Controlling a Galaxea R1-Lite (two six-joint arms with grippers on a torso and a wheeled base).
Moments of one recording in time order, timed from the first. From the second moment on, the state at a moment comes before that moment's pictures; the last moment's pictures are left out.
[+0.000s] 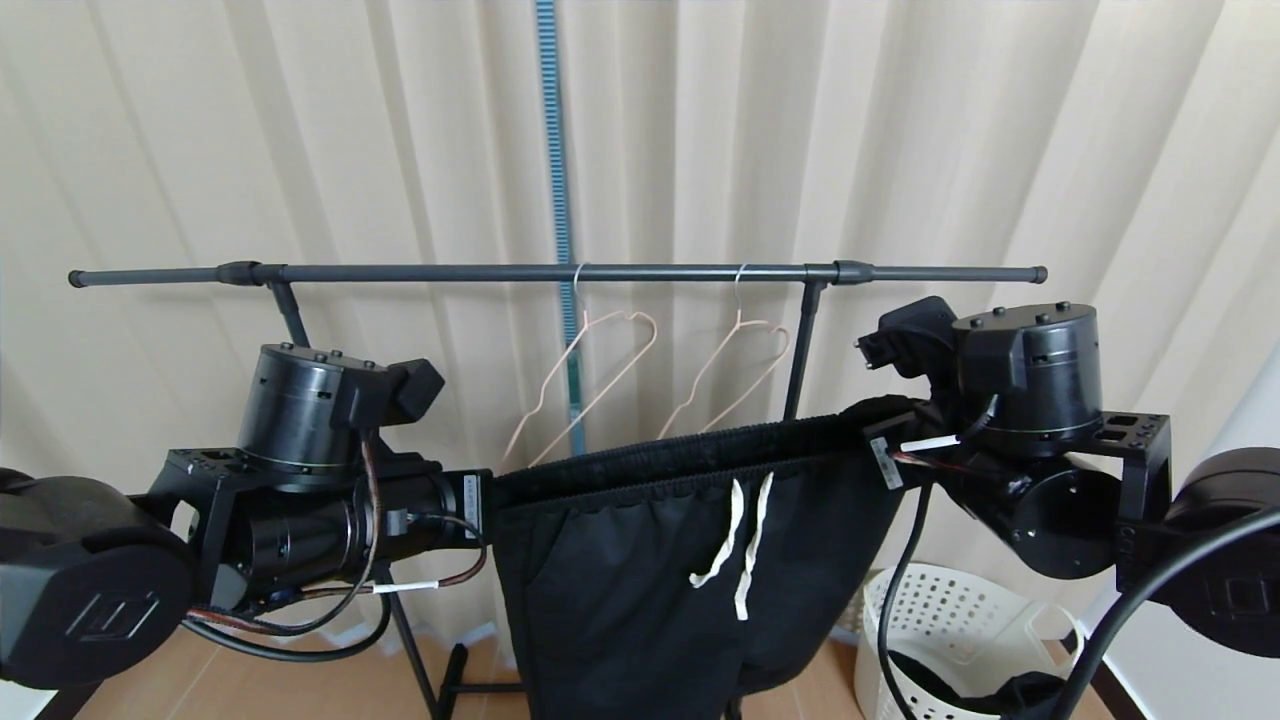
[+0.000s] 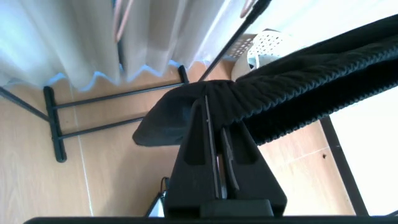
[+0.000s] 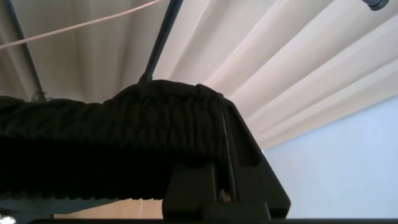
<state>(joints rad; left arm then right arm) -0.45 1.65 -0.74 -0.29 -0.02 -0.33 0.57 1.70 -0.85 -0.39 -0.72 -0.11</state>
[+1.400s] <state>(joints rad) -0.50 1.74 -1.07 -0.29 -0.11 -0.26 1.05 1.41 -0.53 -0.24 -0.56 0.10</state>
